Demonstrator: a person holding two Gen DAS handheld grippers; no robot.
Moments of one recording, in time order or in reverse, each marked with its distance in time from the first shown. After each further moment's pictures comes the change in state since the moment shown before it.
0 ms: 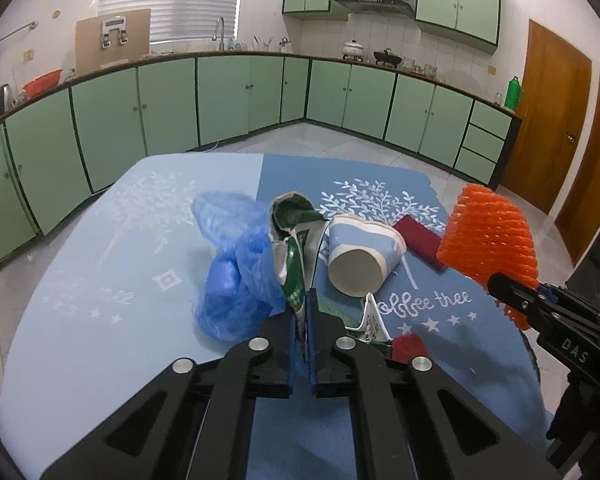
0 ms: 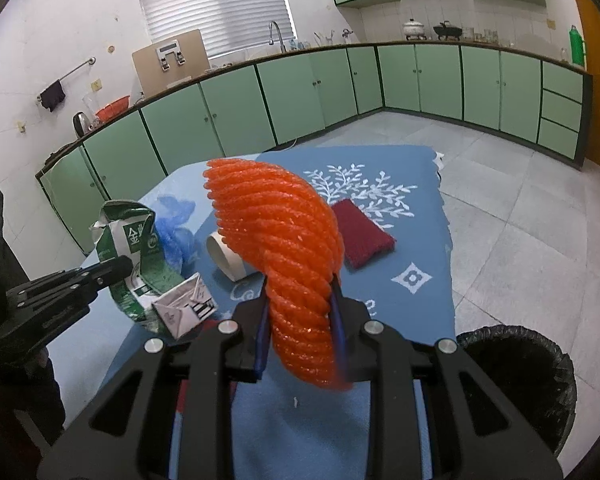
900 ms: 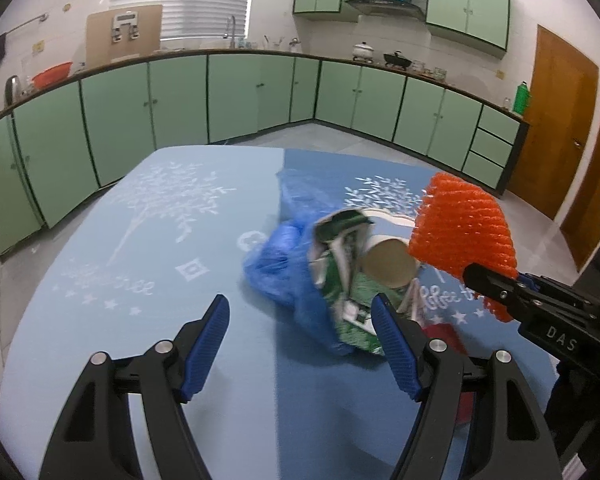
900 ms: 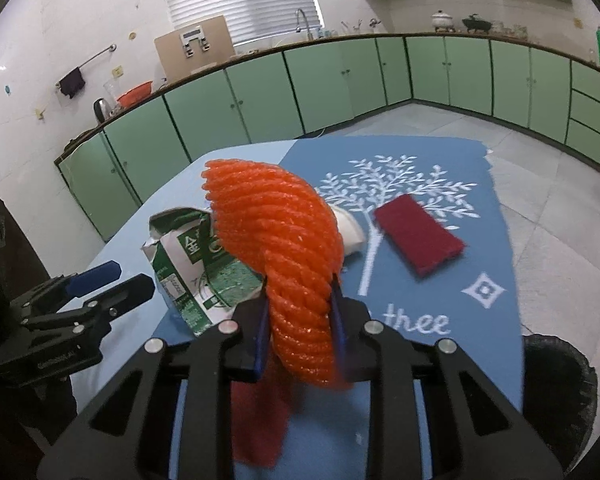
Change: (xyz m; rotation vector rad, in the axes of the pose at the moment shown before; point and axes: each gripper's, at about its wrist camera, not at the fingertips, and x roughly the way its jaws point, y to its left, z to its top) left arm 0.006 0.026 -0.012 -0.016 0.007 0.014; right arm 0.030 0.027 0.005 -0.030 0.043 0.079
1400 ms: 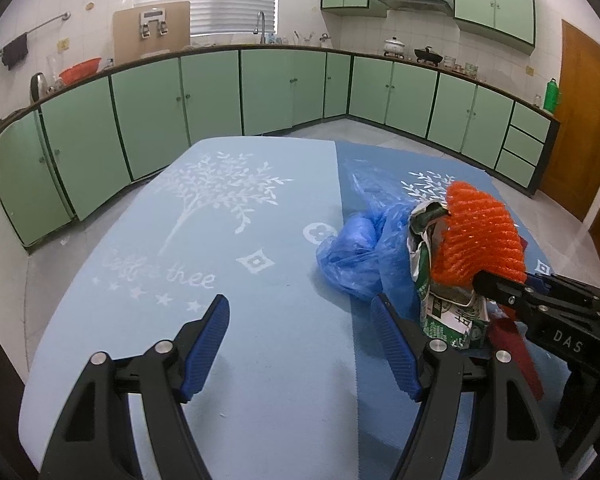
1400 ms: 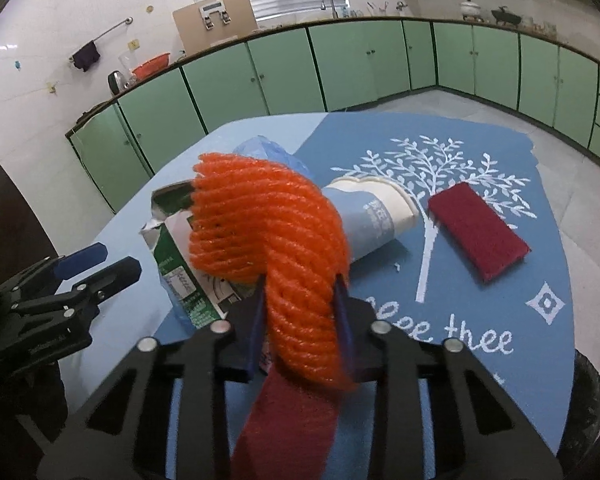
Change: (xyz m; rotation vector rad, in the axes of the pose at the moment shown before) left arm 0.002 0.038 -0.005 -0.024 0.013 0.125; right arm 0.046 0.028 0.005 -0.059 0.079 0.067
